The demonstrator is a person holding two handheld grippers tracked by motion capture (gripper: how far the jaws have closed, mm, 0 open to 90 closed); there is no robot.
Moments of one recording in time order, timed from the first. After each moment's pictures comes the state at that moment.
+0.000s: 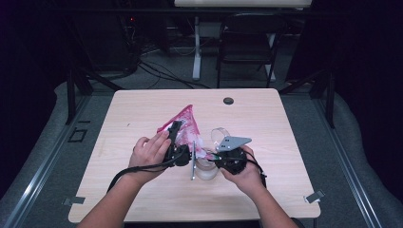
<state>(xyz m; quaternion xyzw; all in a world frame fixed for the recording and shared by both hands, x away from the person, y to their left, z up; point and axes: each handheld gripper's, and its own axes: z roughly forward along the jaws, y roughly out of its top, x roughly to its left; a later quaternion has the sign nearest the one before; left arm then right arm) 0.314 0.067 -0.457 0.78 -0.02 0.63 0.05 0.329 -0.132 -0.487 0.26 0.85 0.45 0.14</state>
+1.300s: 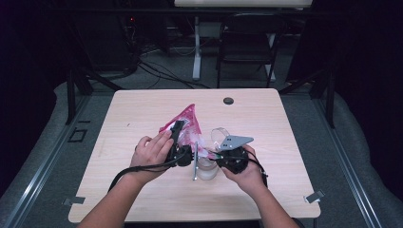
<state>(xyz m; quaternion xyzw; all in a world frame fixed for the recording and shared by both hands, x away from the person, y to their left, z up) 0.312 0.062 -0.454 0.77 -0.03 0.63 0.05 0.331 -0.136 -0.486 0.26 0.84 0.45 0.14</state>
